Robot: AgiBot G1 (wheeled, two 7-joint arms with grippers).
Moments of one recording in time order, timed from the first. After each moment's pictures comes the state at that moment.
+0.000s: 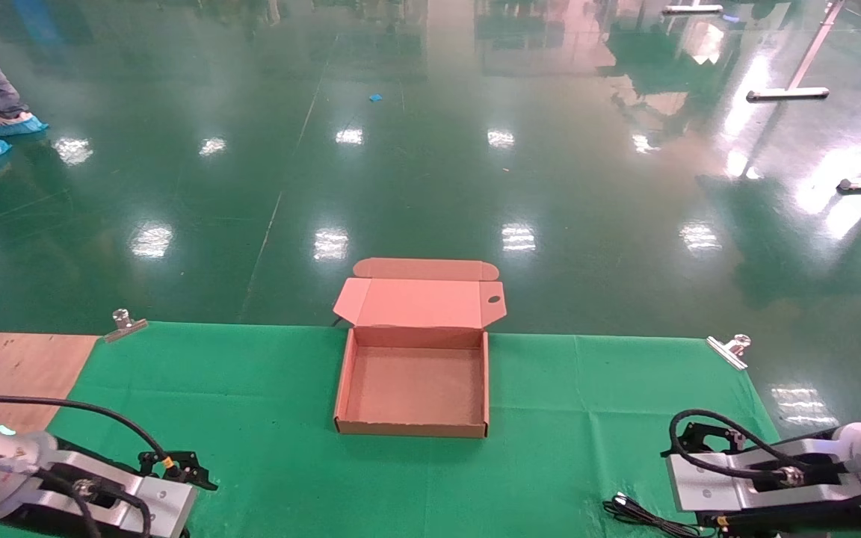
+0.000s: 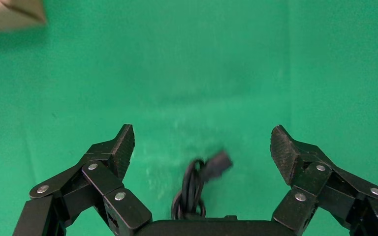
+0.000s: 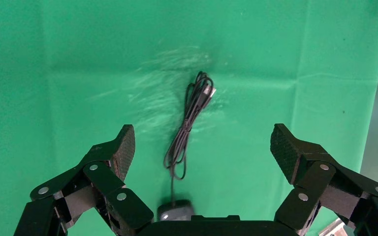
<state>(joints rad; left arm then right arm) -1.51 0.87 0.78 -0.72 1.81 1.45 0.30 1.41 -0.75 -0.71 1.22 -1.84 -1.41 0.17</state>
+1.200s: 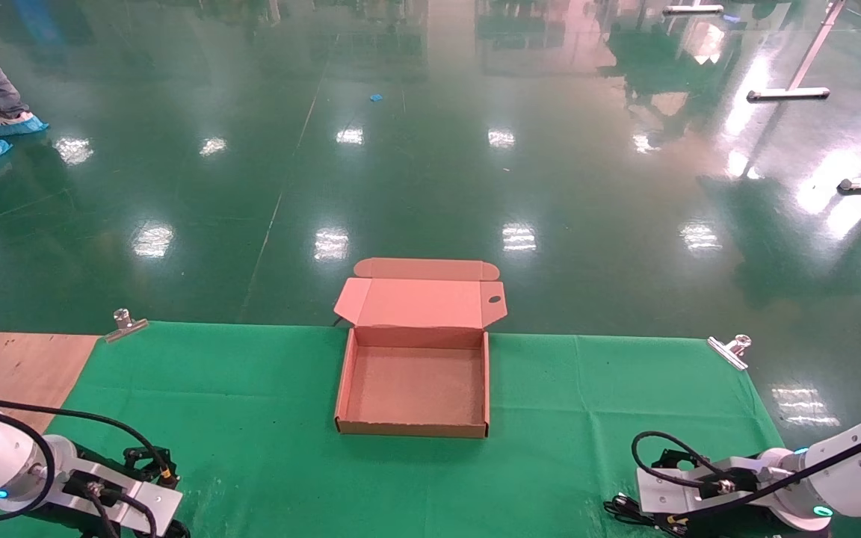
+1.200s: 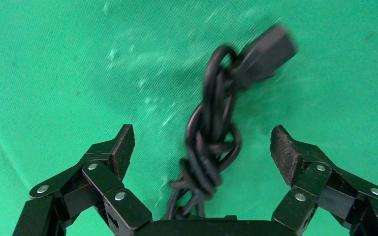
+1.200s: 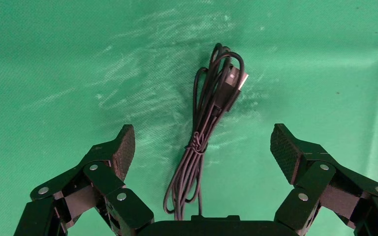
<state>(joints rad) -1.61 1.11 0.85 -0.07 1.98 1.05 0.72 1.44 -1.01 -0.76 0.52 -1.92 -1.16 -0.20</state>
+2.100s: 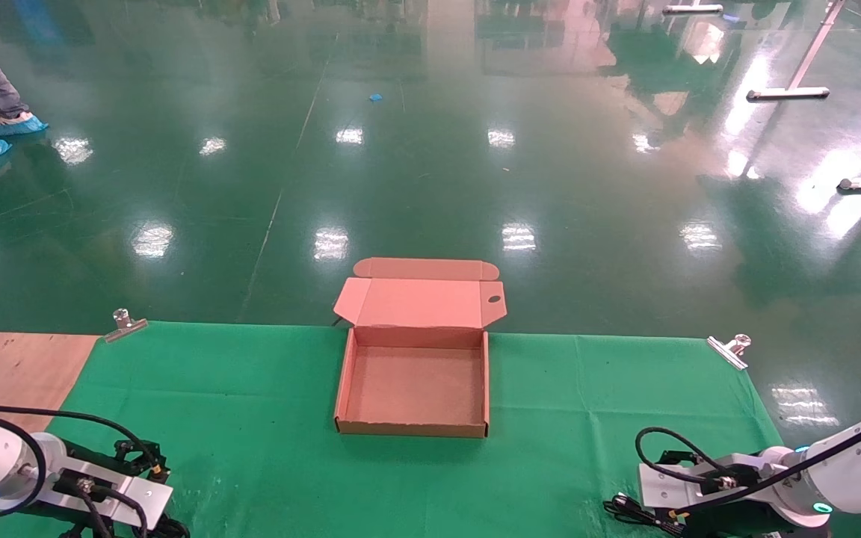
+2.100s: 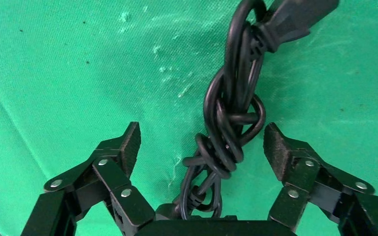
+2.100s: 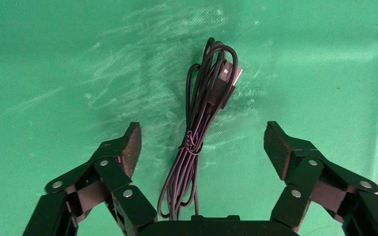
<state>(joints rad) -1.61 1.10 0.84 -0.02 1.96 0.99 0.78 1.51 -1.08 -0.74 0.24 -1.87 -1.12 -0.39</state>
